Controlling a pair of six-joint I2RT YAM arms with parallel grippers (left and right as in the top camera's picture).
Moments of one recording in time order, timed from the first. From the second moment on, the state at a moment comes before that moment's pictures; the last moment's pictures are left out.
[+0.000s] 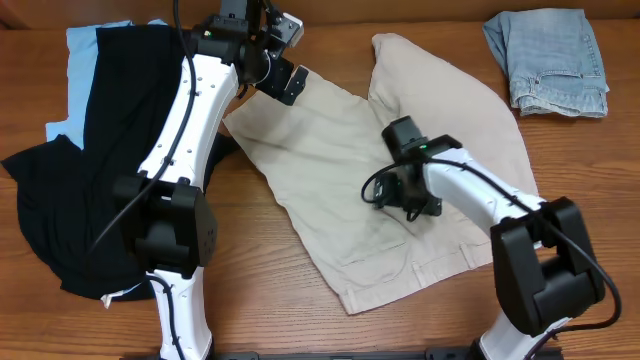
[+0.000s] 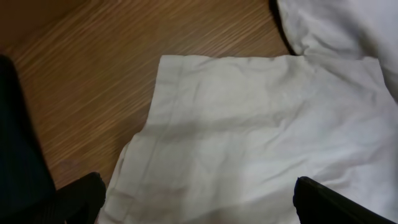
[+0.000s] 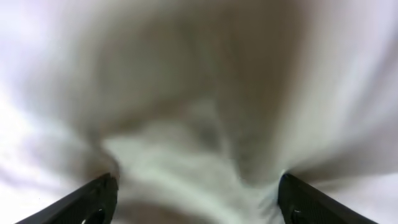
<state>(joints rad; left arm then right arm) -0.21 2.17 2.08 -0.96 0.21 0.30 0.43 1.85 1.15 -0.85 -0.02 0.51</state>
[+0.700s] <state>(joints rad) -0.16 2.17 2.08 -1.01 0.20 0.30 0.67 1.79 1.13 -1.01 -0.07 0.59</state>
